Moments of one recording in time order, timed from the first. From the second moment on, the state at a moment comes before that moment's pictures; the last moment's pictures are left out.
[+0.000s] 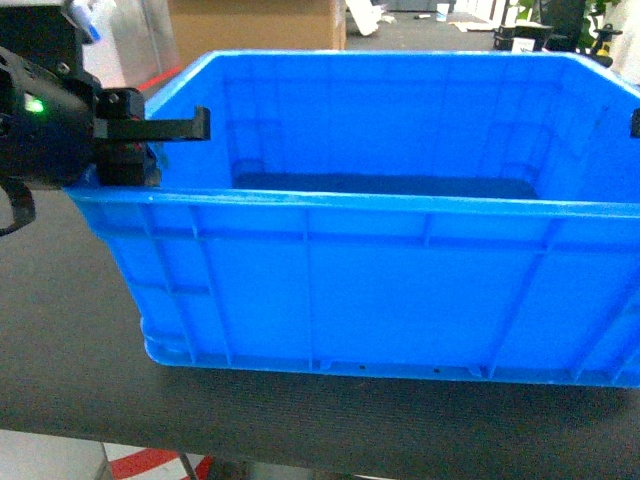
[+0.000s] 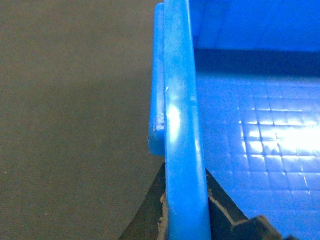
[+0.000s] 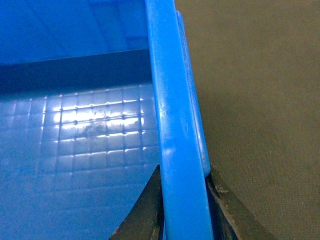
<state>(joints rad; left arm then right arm) -0.26 1.58 0.90 0.21 -0.21 -0.12 0.04 1.59 0.93 0.12 0.11 0.17</state>
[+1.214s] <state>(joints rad) -0.43 0.77 0.36 0.27 -0.60 -0.11 0.09 1.04 0.52 0.29 0.01 0.14</state>
